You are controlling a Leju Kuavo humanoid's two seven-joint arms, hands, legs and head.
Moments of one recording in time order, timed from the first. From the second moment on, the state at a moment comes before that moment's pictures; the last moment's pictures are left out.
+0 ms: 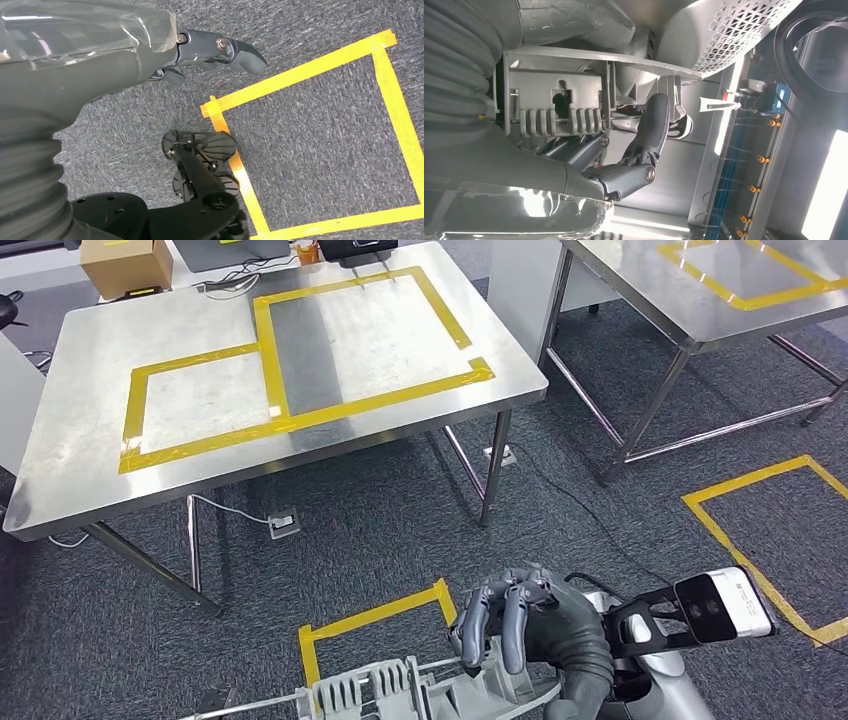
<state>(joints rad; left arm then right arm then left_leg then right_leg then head) -0.01 0.08 -0.46 -0.40 0.54 0.13 -0.22 -0.18 -0.18 0.52 -1.91 -0.68 0.79 -0.15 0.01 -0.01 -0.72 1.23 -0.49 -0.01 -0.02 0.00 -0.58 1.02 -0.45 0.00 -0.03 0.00</state>
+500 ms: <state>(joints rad) -0.01 0.08 -0.46 -0.40 0.54 0.13 -0.22 -0.18 -0.18 0.52 -1.91 -0.68 0.79 -0.15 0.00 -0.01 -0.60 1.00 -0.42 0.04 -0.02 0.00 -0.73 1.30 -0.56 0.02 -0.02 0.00</state>
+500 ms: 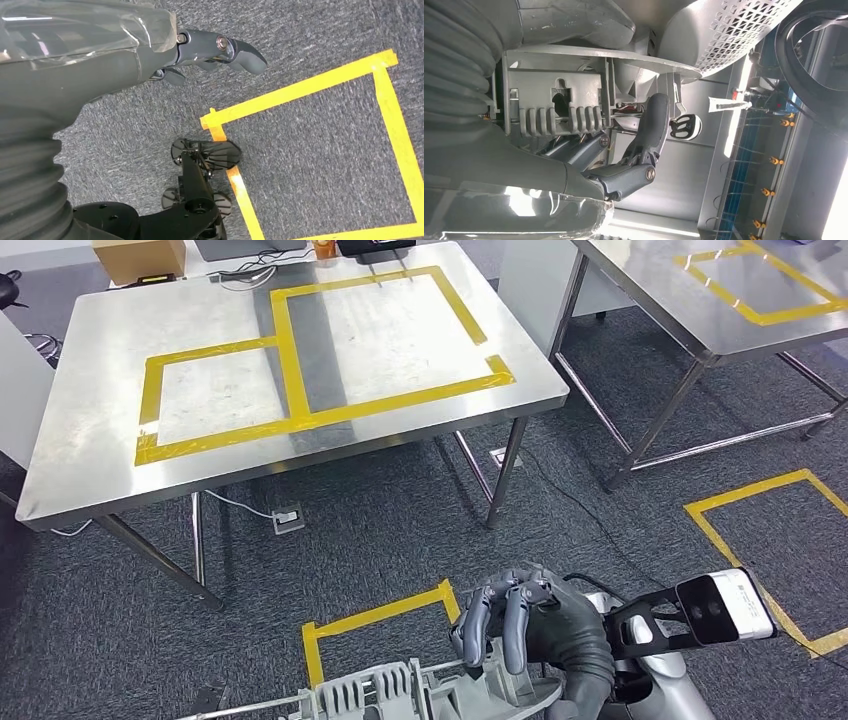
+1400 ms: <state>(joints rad) -0.01 0.09 -0.47 -0.40 0.52 0.11 -0.22 -0.21 -0.20 0.52 -1.91 -0.69 0.78 -0.15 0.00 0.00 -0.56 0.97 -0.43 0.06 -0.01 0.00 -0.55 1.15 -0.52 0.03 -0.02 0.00</state>
